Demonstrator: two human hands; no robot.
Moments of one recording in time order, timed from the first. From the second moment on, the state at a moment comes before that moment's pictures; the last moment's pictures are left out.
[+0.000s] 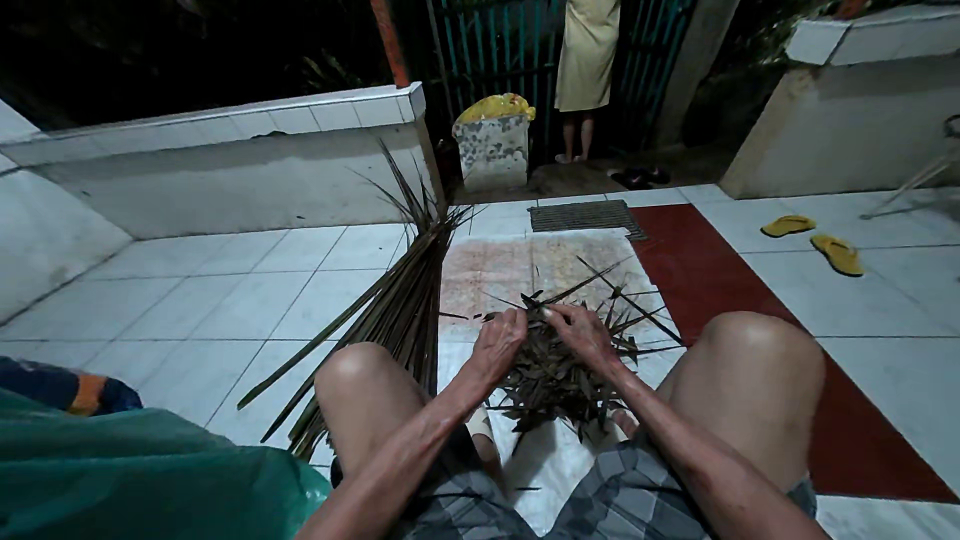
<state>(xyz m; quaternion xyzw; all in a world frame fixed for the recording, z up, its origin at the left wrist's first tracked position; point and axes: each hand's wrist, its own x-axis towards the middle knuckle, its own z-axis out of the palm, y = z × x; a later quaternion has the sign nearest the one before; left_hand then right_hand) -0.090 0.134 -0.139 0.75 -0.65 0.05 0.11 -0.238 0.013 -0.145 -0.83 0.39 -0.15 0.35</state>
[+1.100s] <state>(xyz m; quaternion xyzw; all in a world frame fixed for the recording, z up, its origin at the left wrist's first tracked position) -0.086 0.137 -0.171 0.66 -0.71 0.20 0.11 -0.247 -0.015 -0.133 -0.86 0.33 -0.02 0.39</state>
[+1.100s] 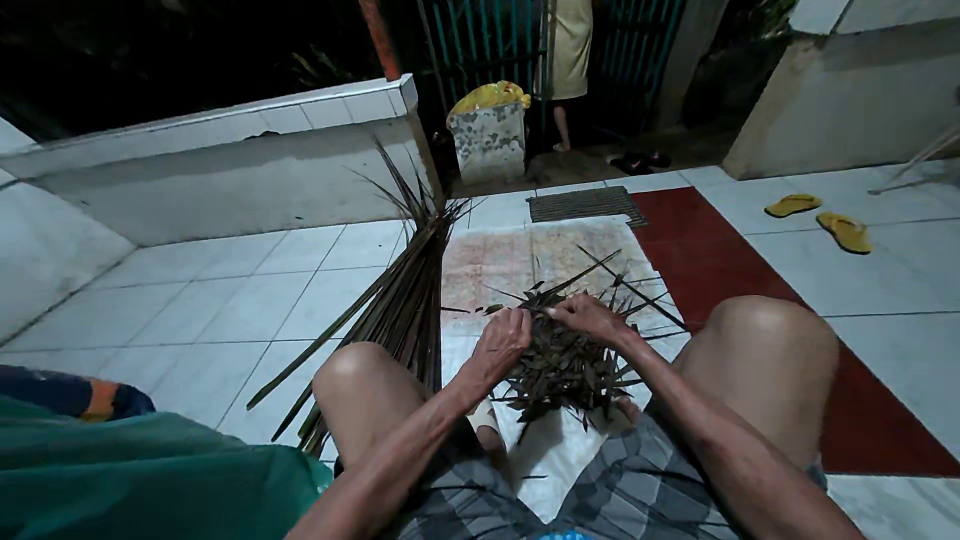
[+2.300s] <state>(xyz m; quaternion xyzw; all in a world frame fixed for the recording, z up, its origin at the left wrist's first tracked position) -0.074 0.138 -0.153 0.71 -0.63 0.07 0.29 -0.251 -0.012 -0.139 -0.79 0.44 -0.26 0.35</state>
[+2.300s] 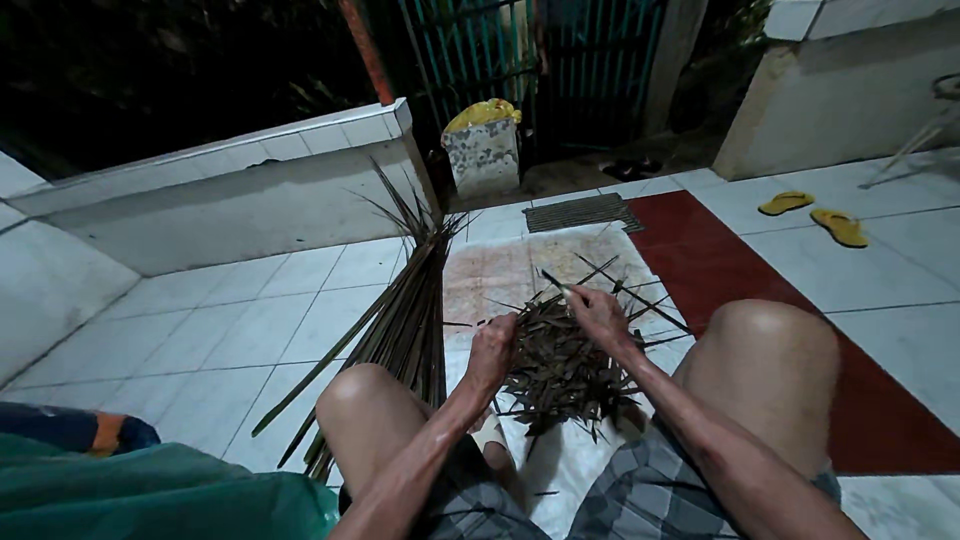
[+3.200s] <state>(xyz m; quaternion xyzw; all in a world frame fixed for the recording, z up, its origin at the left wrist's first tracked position) -0.071 0.125 -0.141 0.70 -0.51 -0.17 0.48 -0.251 -0.014 -0.141 -0.74 0.40 -0.34 0.43</state>
